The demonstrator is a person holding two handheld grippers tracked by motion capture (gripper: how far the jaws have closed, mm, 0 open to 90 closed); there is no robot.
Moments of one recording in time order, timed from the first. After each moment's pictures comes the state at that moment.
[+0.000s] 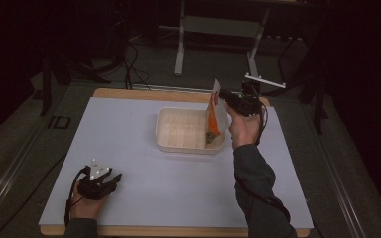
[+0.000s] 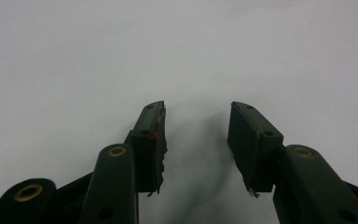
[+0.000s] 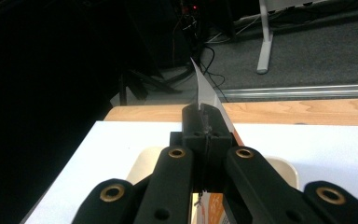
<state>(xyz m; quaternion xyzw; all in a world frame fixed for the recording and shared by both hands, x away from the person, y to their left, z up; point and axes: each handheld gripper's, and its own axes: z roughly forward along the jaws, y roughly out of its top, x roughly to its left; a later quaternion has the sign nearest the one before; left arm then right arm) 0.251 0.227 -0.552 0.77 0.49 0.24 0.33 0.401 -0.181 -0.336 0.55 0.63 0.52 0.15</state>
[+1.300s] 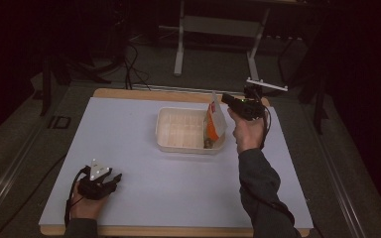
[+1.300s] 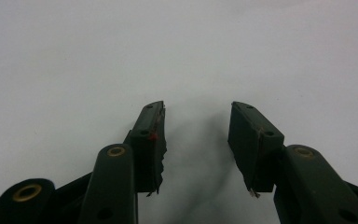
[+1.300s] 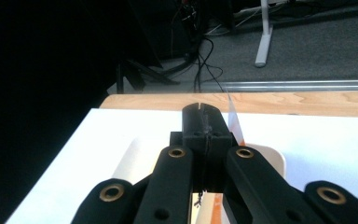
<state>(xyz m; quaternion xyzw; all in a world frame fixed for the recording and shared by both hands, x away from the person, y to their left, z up) 0.251 0.227 -0.552 0.77 0.49 0.24 0.33 0.396 -0.191 -0.342 0.55 0.65 0.50 0.15</state>
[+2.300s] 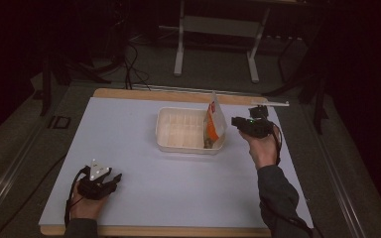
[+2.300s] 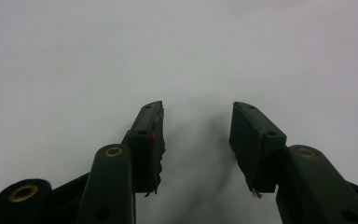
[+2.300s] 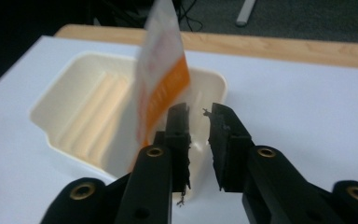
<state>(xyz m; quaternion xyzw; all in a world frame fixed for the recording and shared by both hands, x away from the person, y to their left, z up) 0.251 0.227 -0.552 0.77 0.49 0.24 0.33 0.386 -0.232 -0.394 0.53 0.73 0.41 0.16</state>
